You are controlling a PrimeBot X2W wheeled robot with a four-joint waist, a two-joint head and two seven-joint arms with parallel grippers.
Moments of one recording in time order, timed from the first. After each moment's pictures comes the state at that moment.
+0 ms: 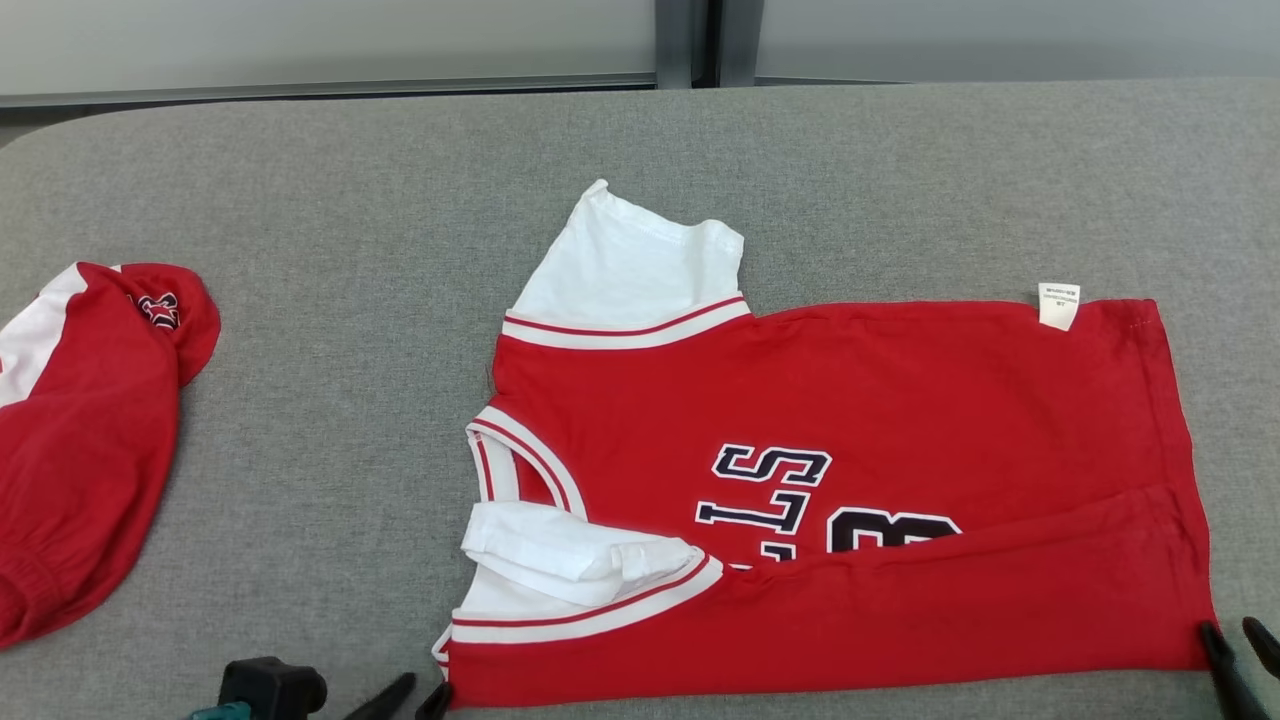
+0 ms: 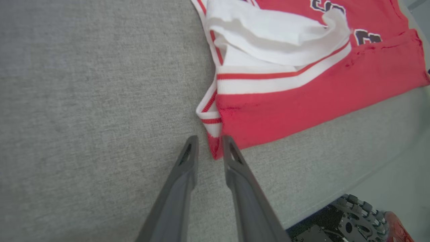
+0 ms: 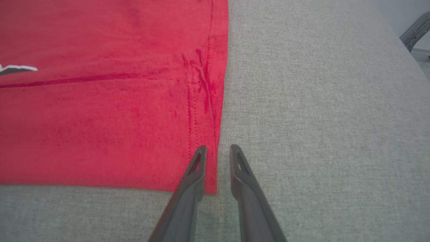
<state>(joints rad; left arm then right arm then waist) -0.12 0.79 -0.98 -0.14 -1.09 0.25 -0.08 0.24 -0.39 -0.05 0.10 0.35 0.13 0.09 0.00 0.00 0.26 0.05</state>
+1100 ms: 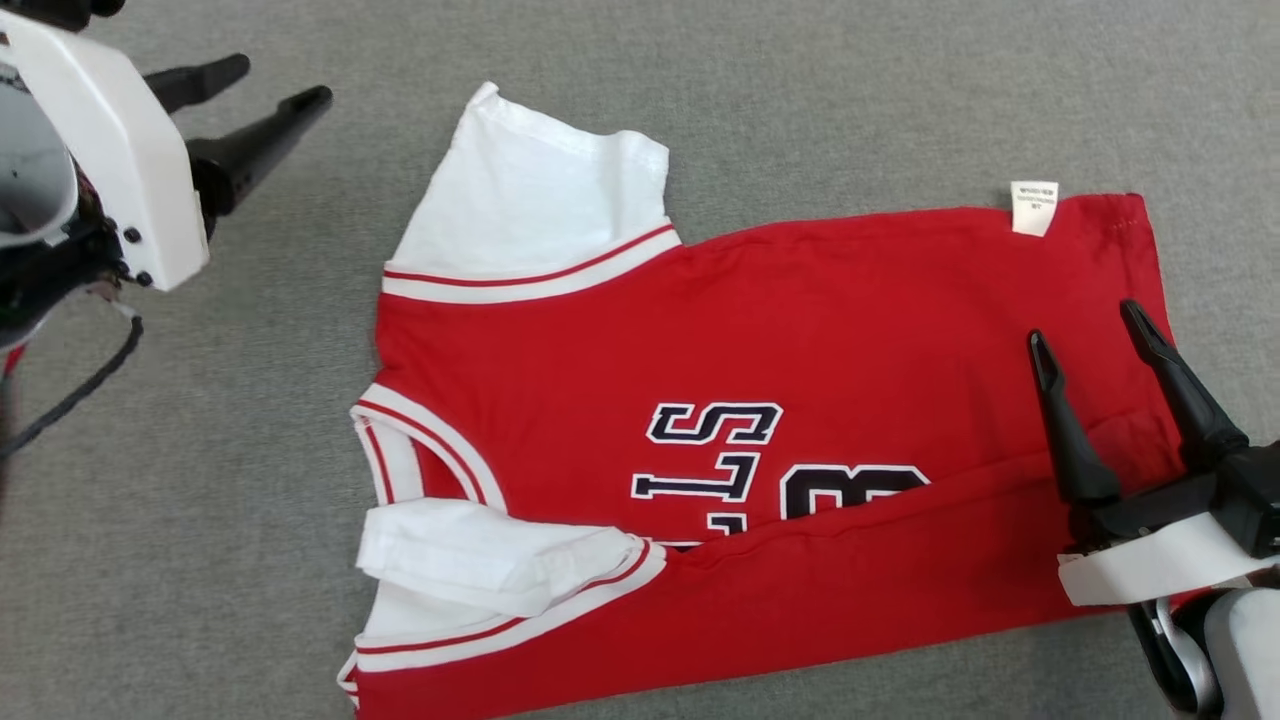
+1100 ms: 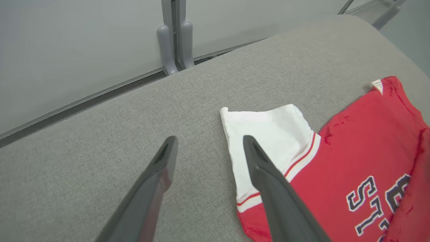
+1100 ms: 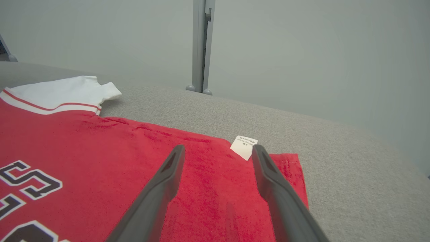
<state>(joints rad) -1.05 0.76 -0.81 0.17 -1.19 -0.06 0.51 -0.17 -0.31 0.15 0.03 0.16 0.13 -0.17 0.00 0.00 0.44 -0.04</state>
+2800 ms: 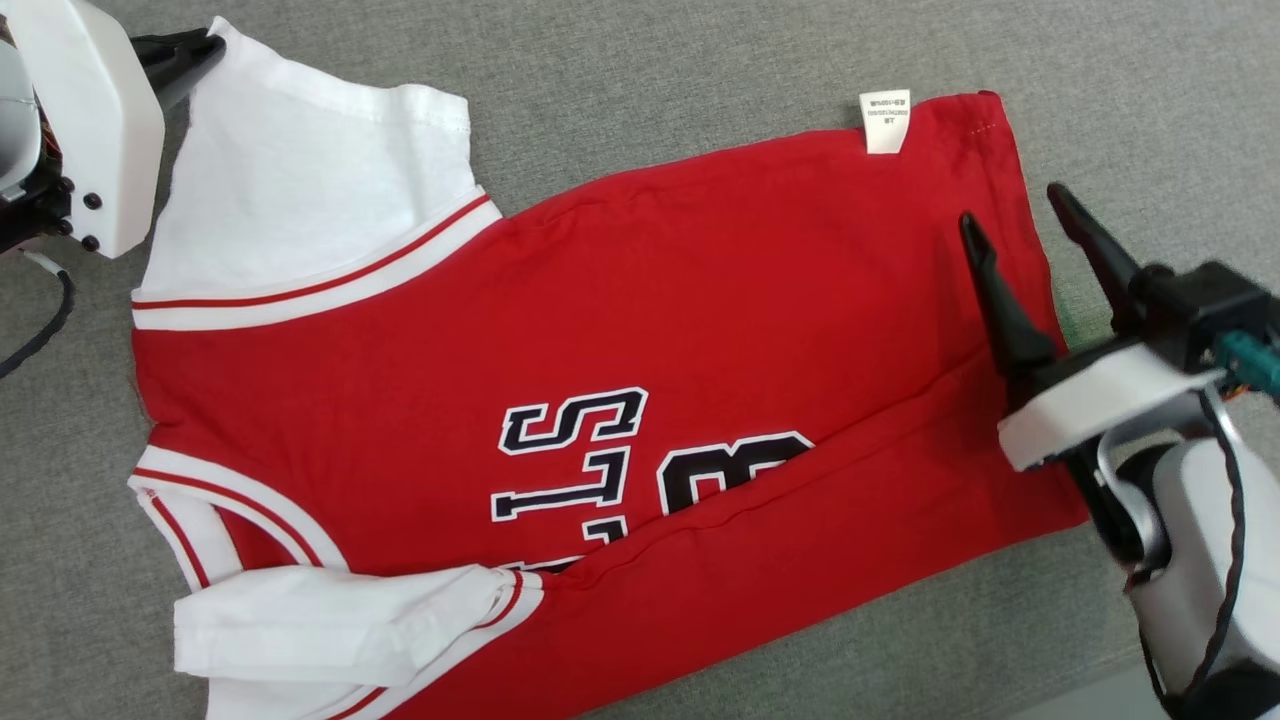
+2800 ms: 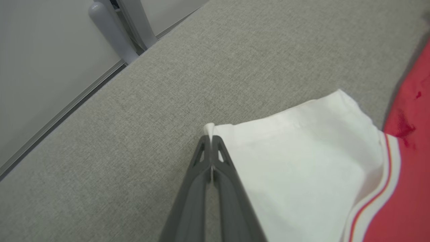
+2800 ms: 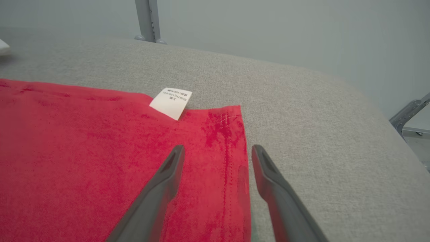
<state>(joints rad) -1.28 0.80 -1.05 0.29 -1.03 -0.13 0.54 -0.45 -0.25 0.23 0.19 0.21 0.13 -0.01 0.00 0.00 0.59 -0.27</state>
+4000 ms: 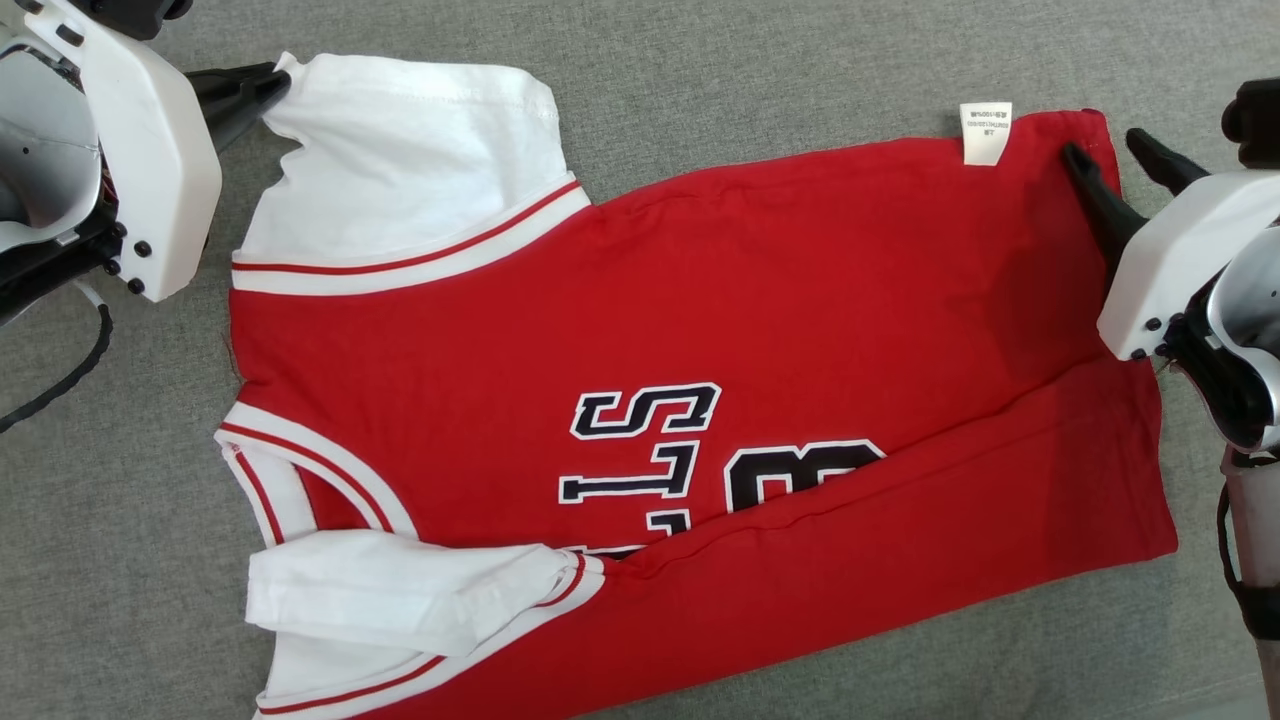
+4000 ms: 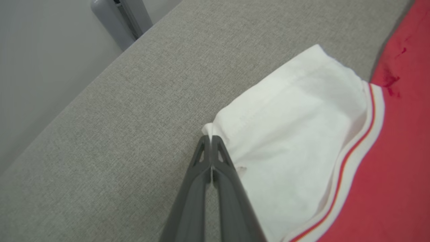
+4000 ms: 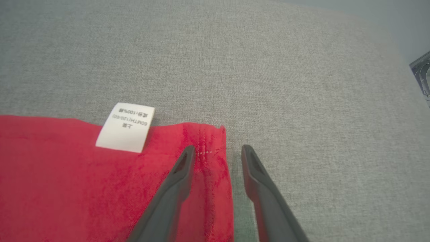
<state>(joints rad) -1.32 0.83 -1.18 0.20 -1.06 -0.13 0.47 -0.62 -0.27 0.07 0.13 0.27 0.13 0.63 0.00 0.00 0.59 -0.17</state>
